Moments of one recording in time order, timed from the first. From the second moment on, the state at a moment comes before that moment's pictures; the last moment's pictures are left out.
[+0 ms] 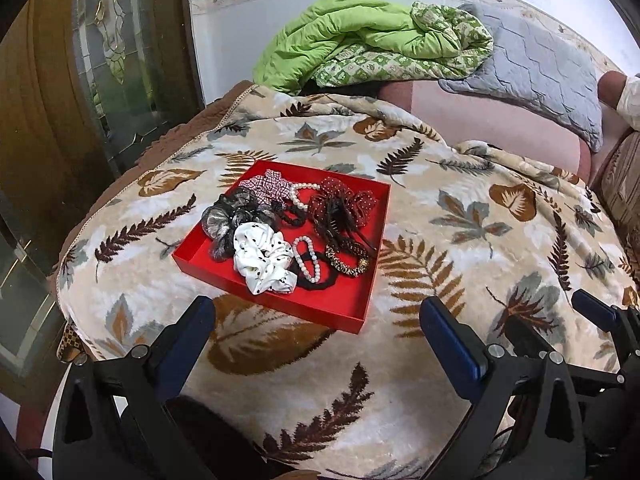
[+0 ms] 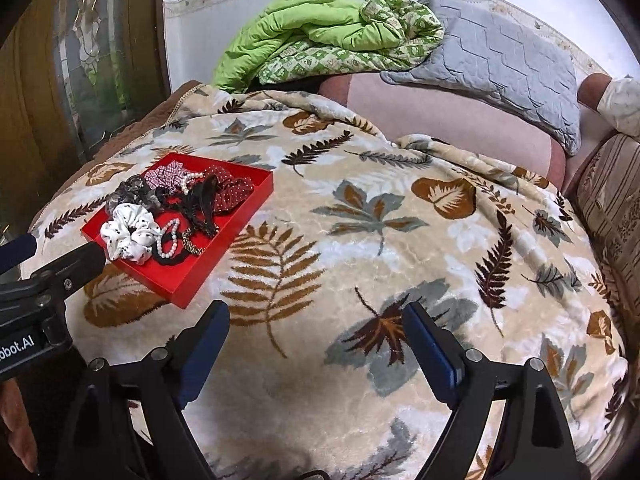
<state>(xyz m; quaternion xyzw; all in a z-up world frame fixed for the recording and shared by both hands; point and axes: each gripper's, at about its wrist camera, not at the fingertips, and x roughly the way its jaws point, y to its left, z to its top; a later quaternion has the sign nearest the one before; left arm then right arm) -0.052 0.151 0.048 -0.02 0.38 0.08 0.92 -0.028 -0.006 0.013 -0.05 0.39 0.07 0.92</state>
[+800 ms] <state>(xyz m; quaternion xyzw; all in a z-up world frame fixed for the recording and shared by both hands) -0.048 0.157 0.040 -0.02 0.39 0.07 0.92 -0.026 -0.004 0.006 -0.05 0.40 0.06 0.91</state>
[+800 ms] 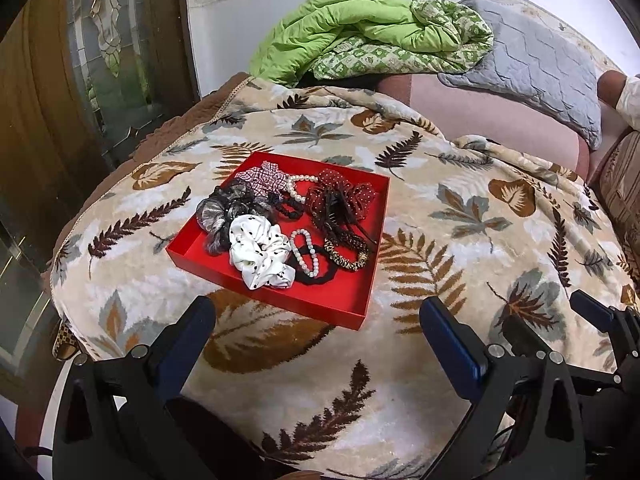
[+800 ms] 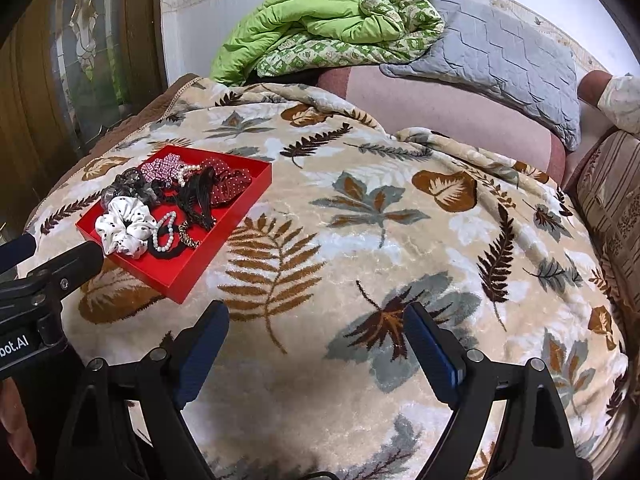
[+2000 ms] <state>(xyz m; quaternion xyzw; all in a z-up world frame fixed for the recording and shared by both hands) -0.047 0.164 0.025 -0.04 0.41 0.06 0.91 -0.026 0.000 0.001 -0.05 0.40 0.05 0.92</state>
